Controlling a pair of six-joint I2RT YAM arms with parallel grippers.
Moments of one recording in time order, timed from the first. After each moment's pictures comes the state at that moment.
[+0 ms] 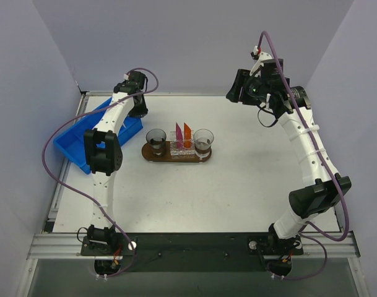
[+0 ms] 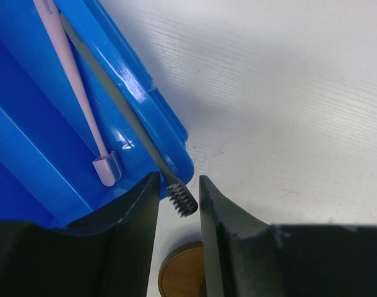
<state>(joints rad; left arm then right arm) -0.20 2.34 2.25 -0.95 -0.26 -0.42 0.28 1.64 1.88 -0.79 -0.13 0.31</state>
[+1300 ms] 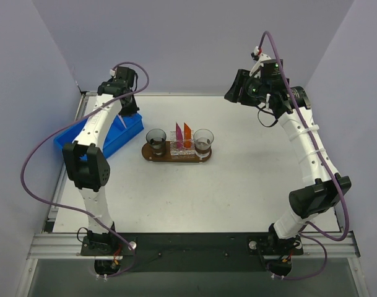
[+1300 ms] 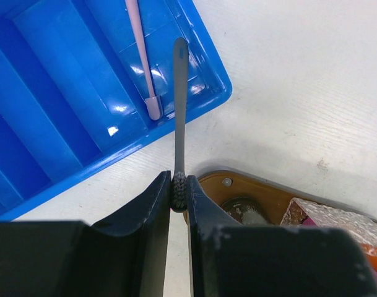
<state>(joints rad) -0.20 2.03 2.03 -1.00 -0.29 -0.46 0.28 1.64 1.88 -0.79 -0.17 0.37</state>
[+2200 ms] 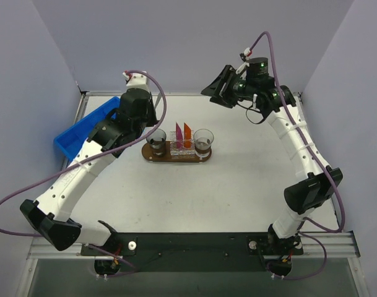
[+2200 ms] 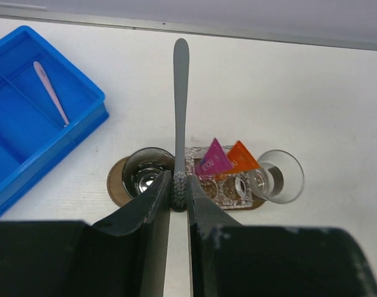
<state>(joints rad) -0.58 1.39 1.60 -0.68 -0.44 -0.42 0.36 1.70 1.92 -0.69 -0.36 0.78</state>
